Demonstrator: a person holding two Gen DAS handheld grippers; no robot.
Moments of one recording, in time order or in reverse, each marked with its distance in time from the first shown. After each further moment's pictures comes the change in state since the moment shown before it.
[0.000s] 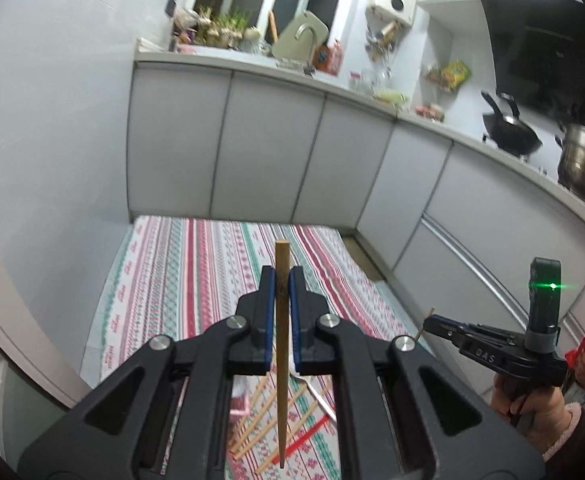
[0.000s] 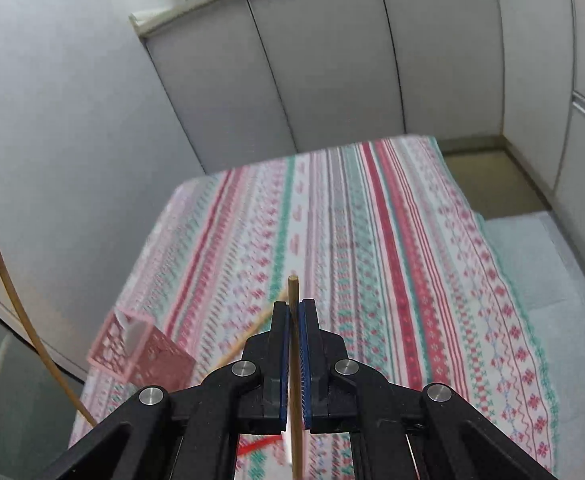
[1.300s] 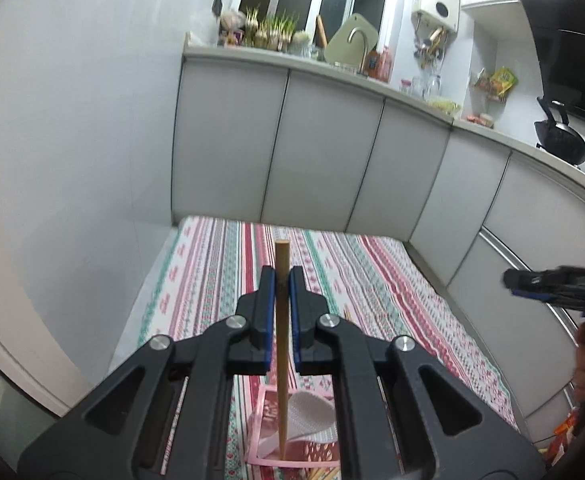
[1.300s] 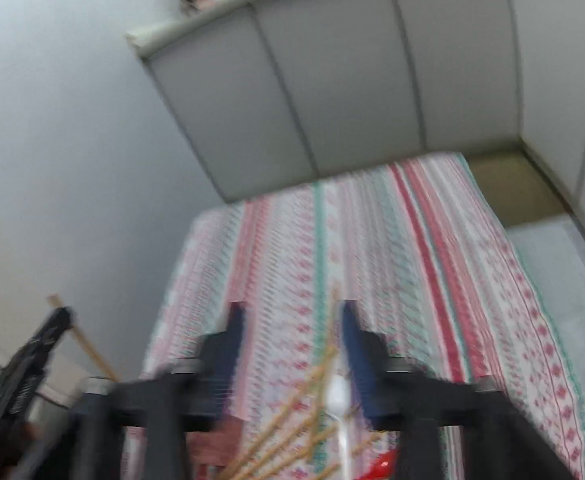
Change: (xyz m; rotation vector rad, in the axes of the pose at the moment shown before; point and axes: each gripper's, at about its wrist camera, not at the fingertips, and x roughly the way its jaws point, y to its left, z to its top) left arm 0.057 0.062 -0.021 -0.030 -0.019 0.146; right arm 0.057 0.013 0.059 0.090 0.085 -0.016
